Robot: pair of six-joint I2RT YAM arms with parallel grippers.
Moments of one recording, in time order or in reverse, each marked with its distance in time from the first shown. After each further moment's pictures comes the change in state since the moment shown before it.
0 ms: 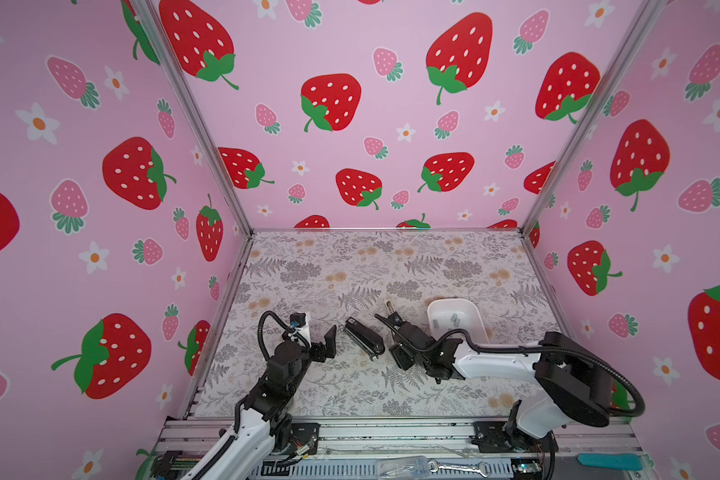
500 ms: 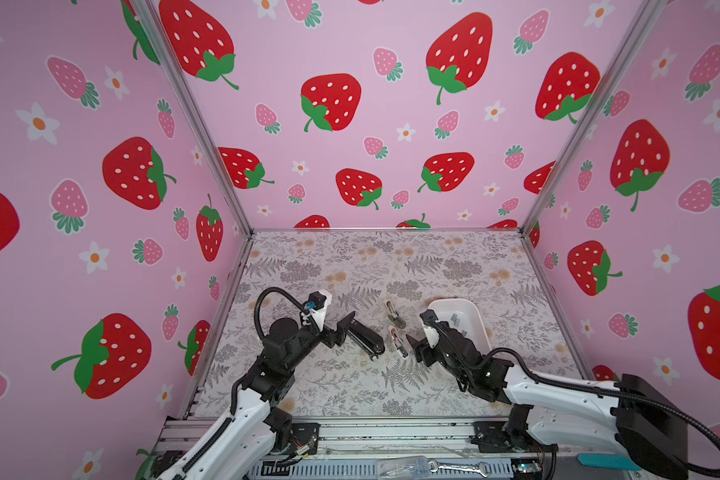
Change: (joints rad) left arm -0.014 0.236 0.333 0.032 0.391 0.317; right arm -0.082 -0.463 -0.334 0.301 0.089 -0.157
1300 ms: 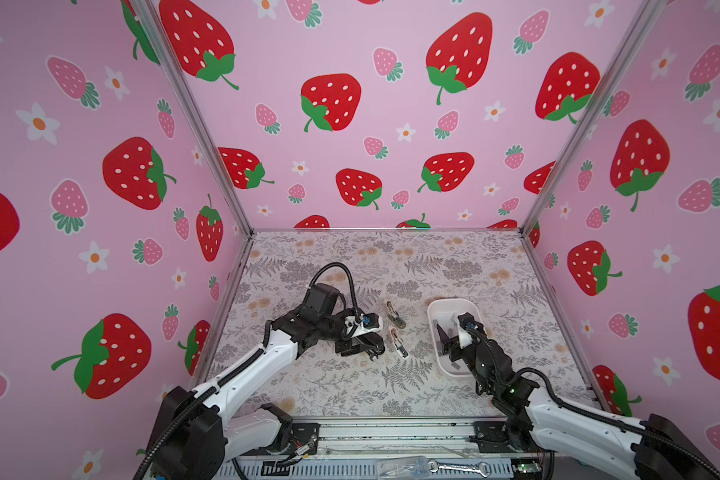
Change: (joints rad) left arm -0.087 0.444 0.351 -0.618 0.361 0.828; right arm -0.174 -0.226 -0.263 0.251 0.057 -0.105
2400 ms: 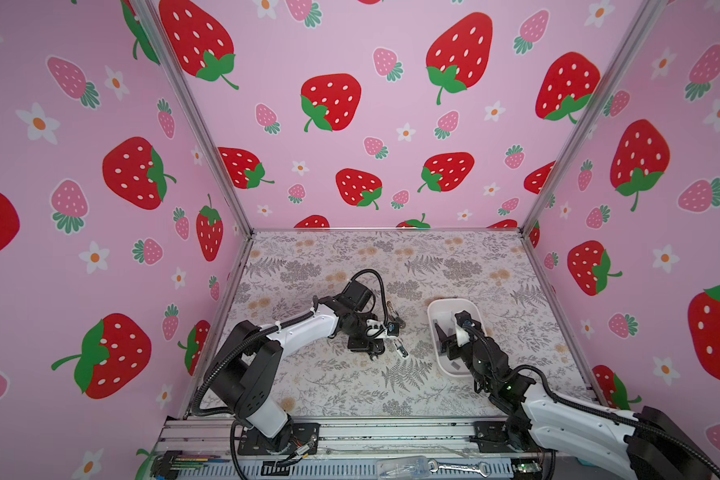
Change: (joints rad) left arm -0.114 0.410 0.196 -0.097 -0.260 0.150; right arm -0.002 0.060 0.023 0.015 -0.005 -0.001
